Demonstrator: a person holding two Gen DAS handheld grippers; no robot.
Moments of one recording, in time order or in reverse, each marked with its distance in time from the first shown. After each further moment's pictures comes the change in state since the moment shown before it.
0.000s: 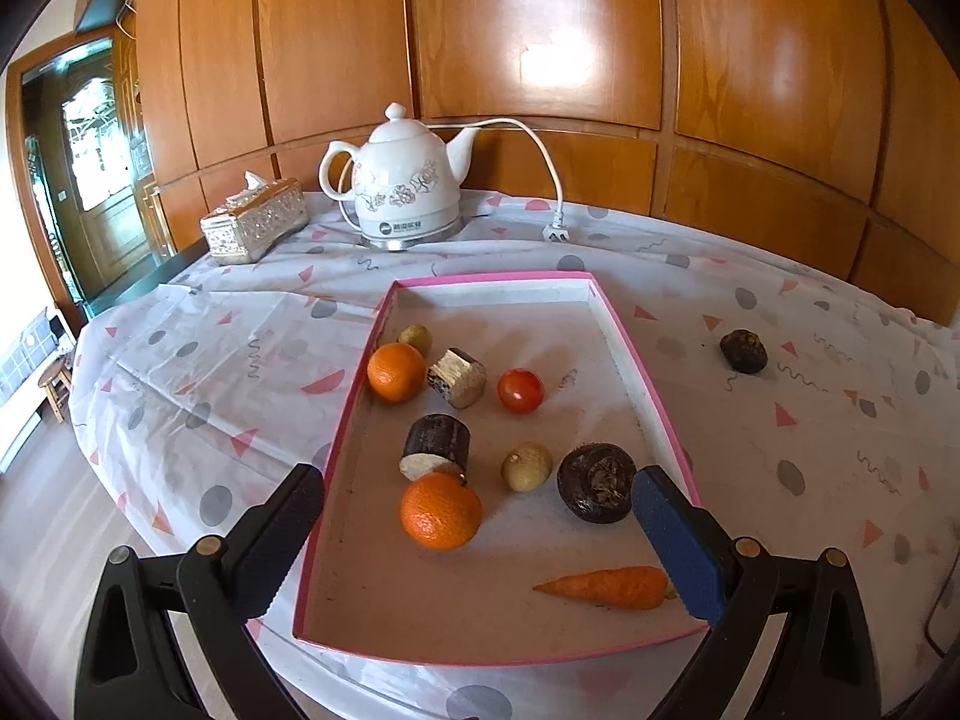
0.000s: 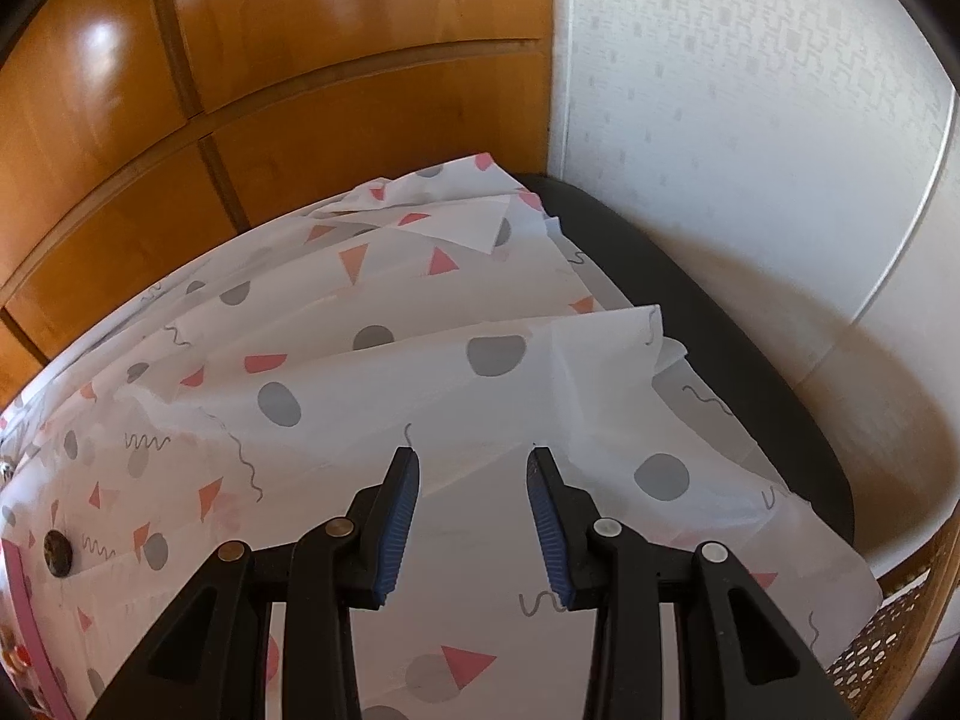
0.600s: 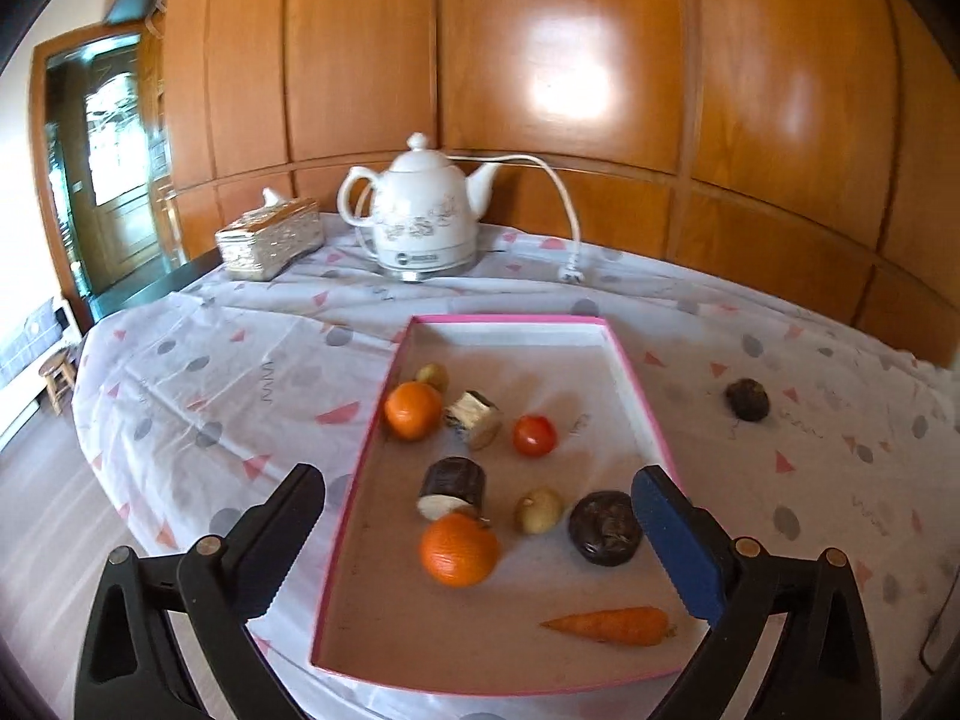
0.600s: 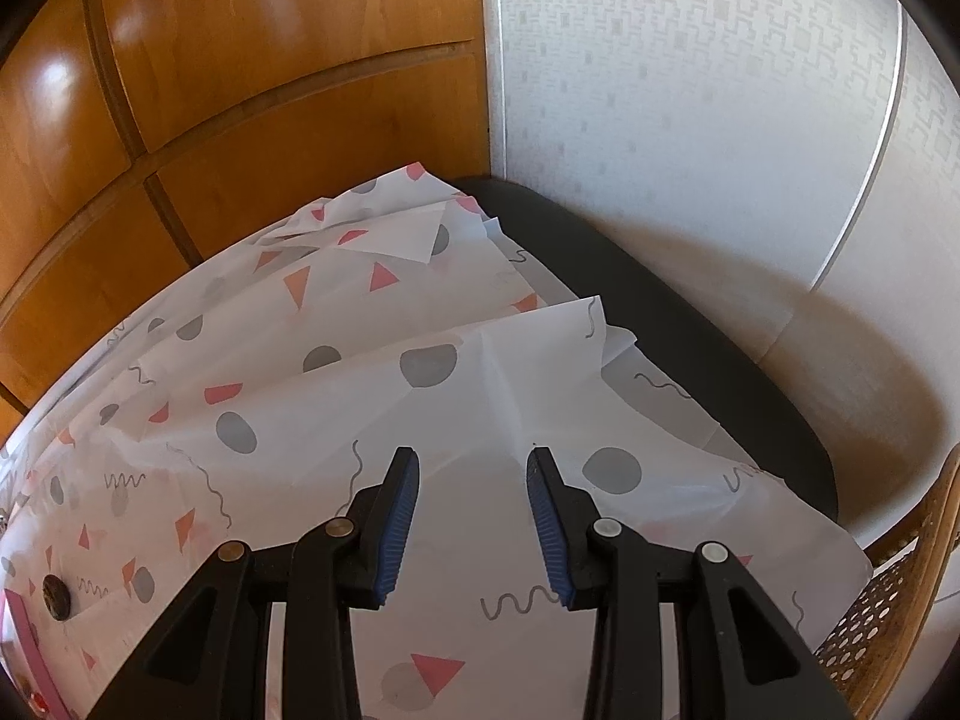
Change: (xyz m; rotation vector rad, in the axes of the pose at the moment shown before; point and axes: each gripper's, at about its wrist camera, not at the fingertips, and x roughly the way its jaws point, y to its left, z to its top) left arm -0.007 0.012 0.012 -0.042 -0.073 0.002; right arm -0.001 -0.026 0.000 0.111 -0.004 -0.054
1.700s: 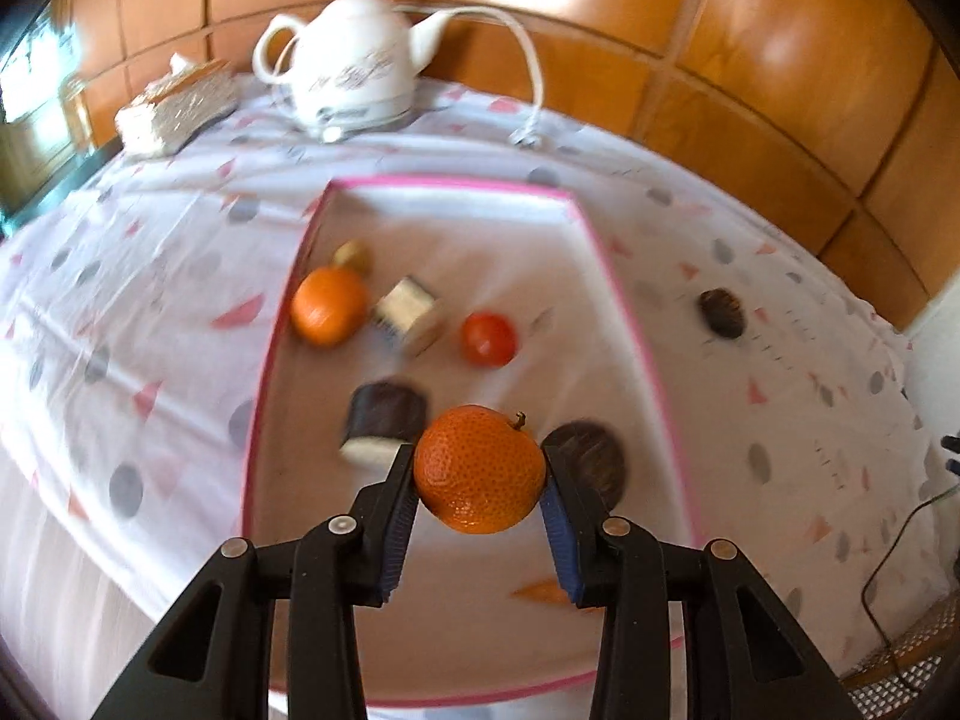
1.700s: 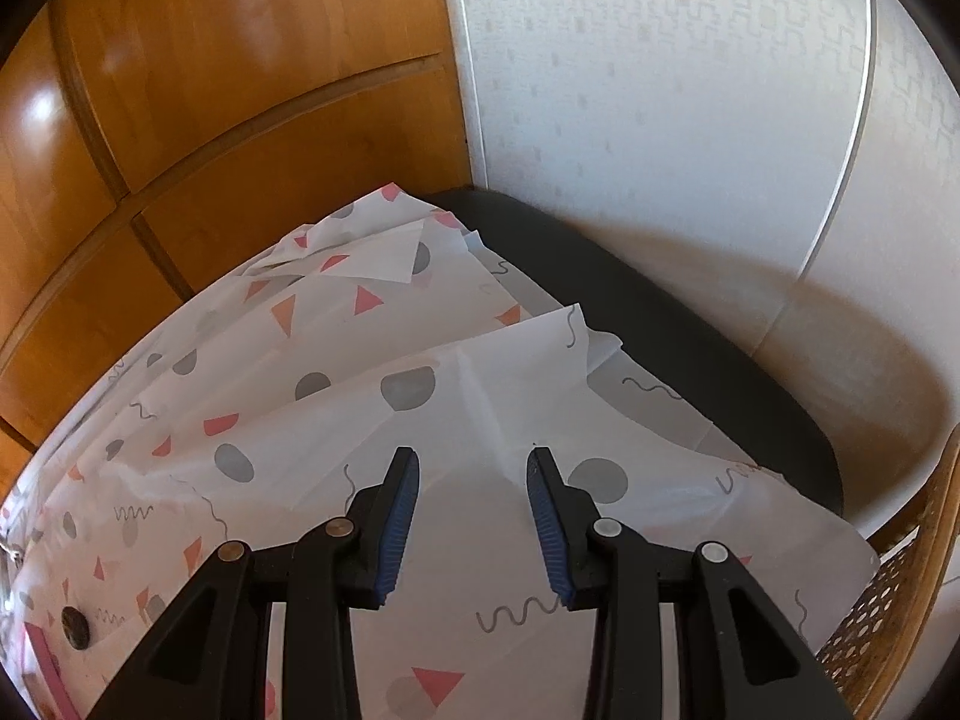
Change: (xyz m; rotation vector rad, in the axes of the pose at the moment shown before) left arm 0.067 0.013 0.005 -0.045 0.370 -0.201; right arm -0.003 -0.016 0.007 0.072 -0.021 0.012
